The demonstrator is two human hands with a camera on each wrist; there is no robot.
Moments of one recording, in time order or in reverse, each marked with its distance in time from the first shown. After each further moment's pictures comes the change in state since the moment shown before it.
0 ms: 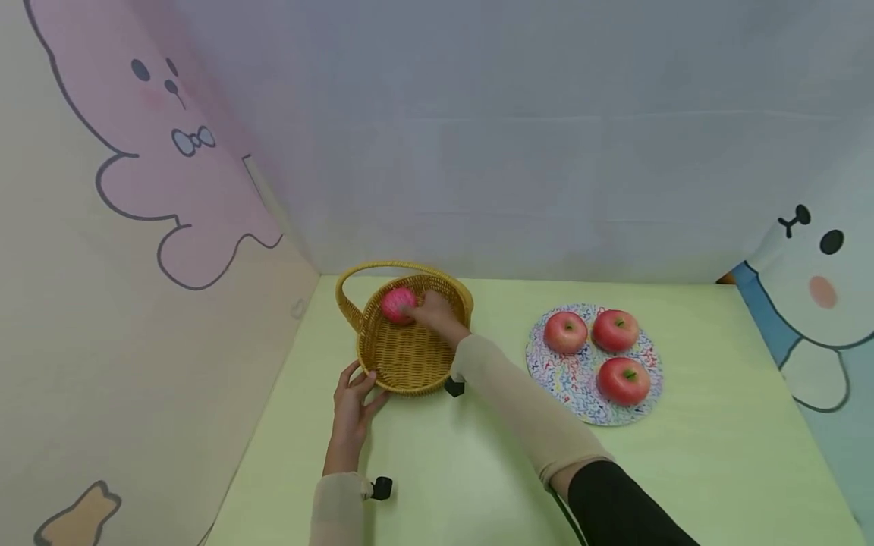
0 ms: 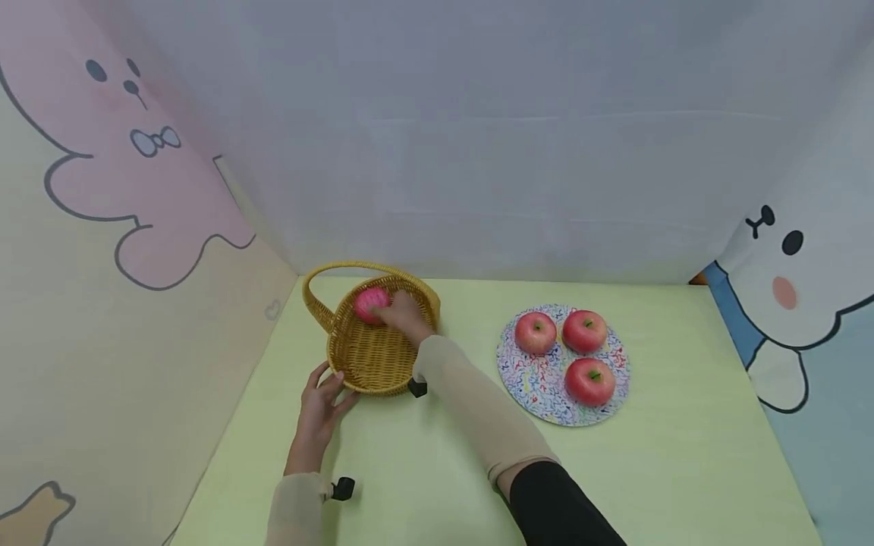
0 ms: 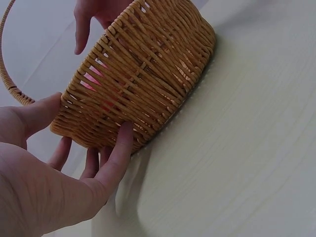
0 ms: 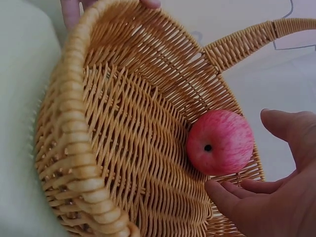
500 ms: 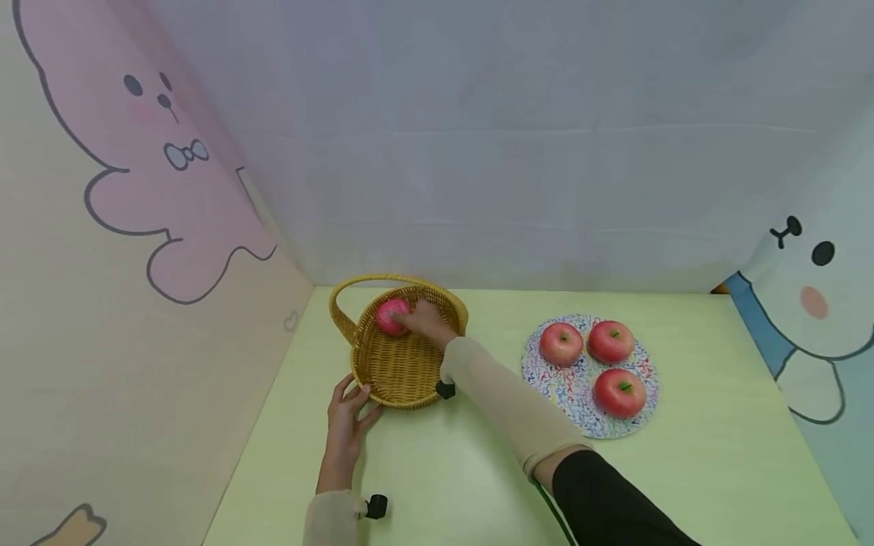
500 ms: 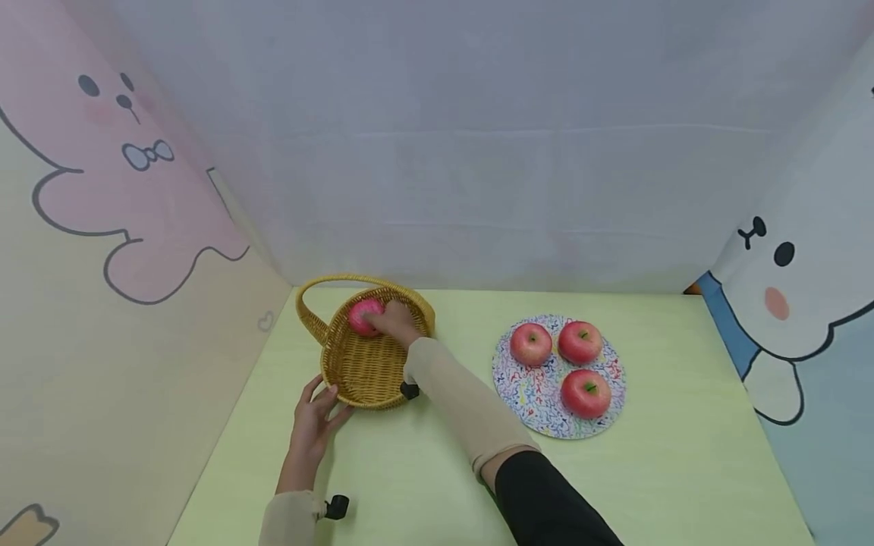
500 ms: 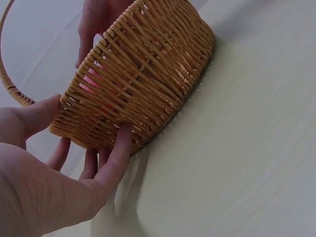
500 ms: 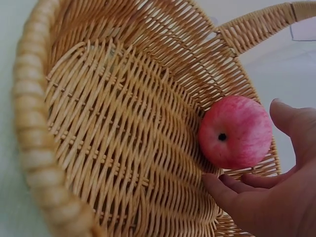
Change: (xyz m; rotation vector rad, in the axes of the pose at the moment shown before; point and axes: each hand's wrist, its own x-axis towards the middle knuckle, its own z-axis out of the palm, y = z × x) left_hand -0.003 -0.002 0.000 0.055 0.013 -0.002; right_hand 0.020 0.008 0.006 -0.009 -0.050 -0.062
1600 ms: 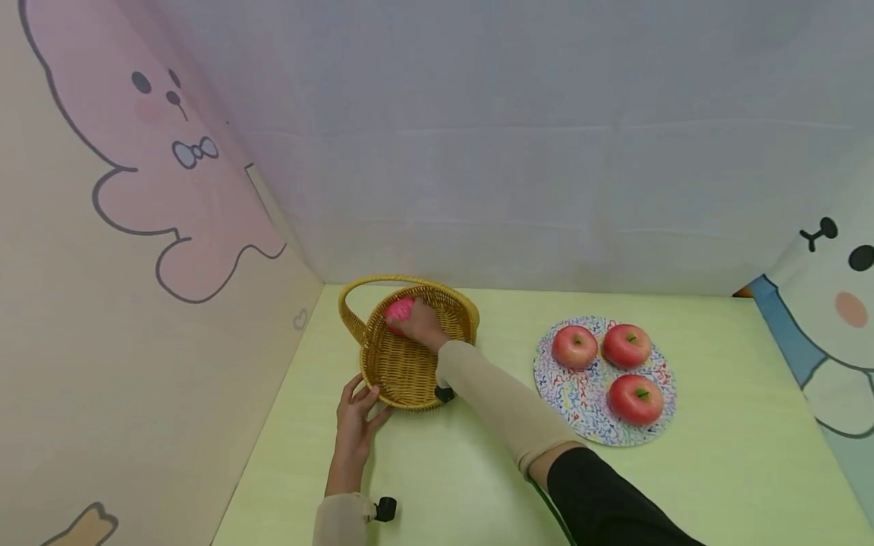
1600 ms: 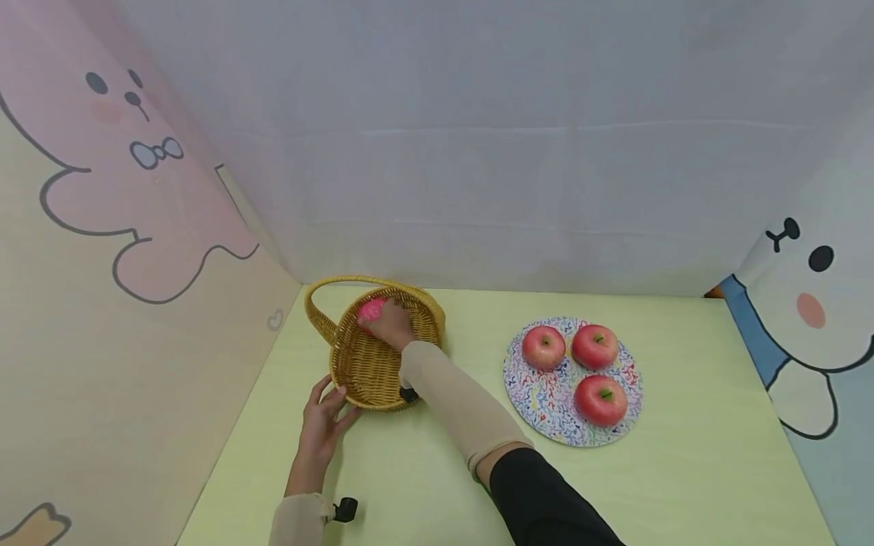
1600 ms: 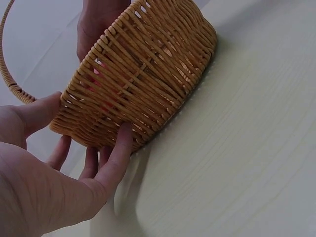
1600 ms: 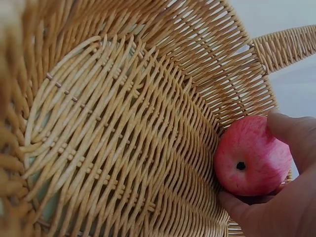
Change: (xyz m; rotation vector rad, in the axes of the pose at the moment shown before) left_hand 0.002 -0.002 -0.001 -0.022 0.015 0.001; right_hand 0.018 -0.007 0.032 -0.198 0.093 -0.028
